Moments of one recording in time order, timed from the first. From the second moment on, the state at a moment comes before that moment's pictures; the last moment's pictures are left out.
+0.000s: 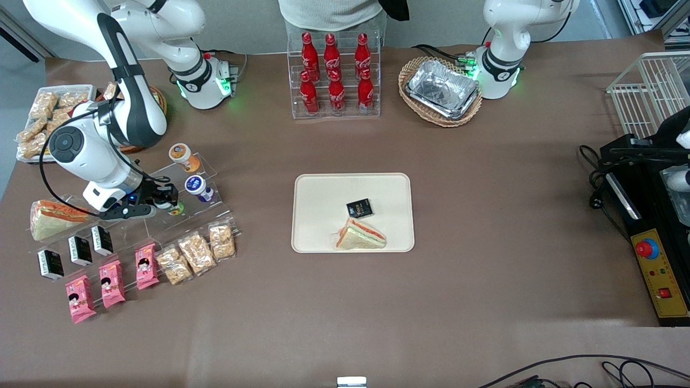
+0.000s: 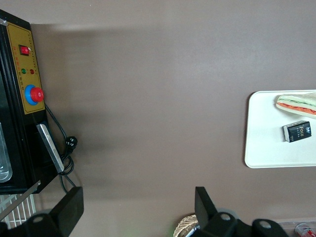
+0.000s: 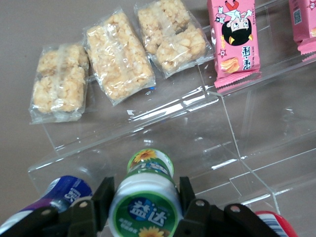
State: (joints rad) arm 0.07 0.02 -0.09 -2.36 0.01 2.36 -0.10
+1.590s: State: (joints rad) arm 0.35 -0.02 -0.07 -1.85 0.01 1.68 0.29
